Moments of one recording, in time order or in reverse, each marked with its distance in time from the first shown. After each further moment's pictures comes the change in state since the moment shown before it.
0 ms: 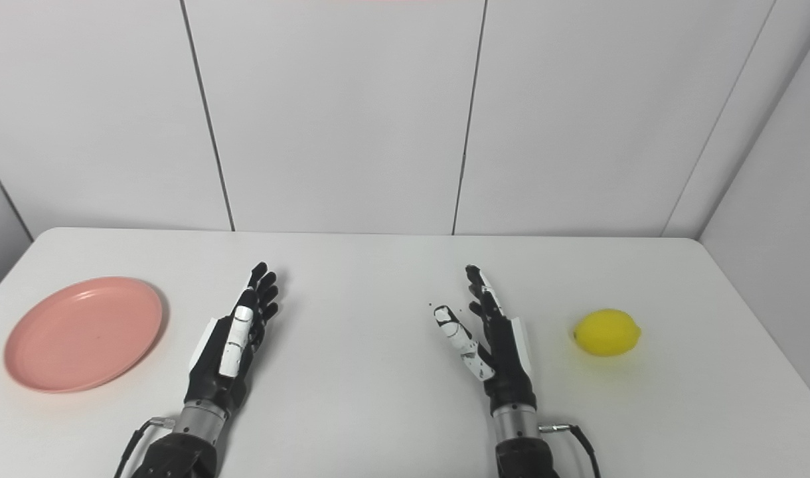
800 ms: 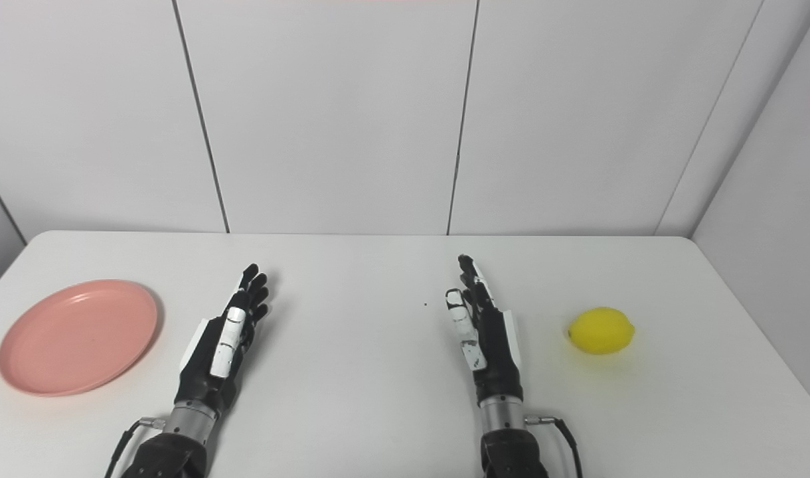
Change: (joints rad) left arm -0.008 0.020 0.009 0.011 0.001 0.004 0.001; right arm -0.026 0.029 -0.010 0.038 0.054 -0.062 -0.003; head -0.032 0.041
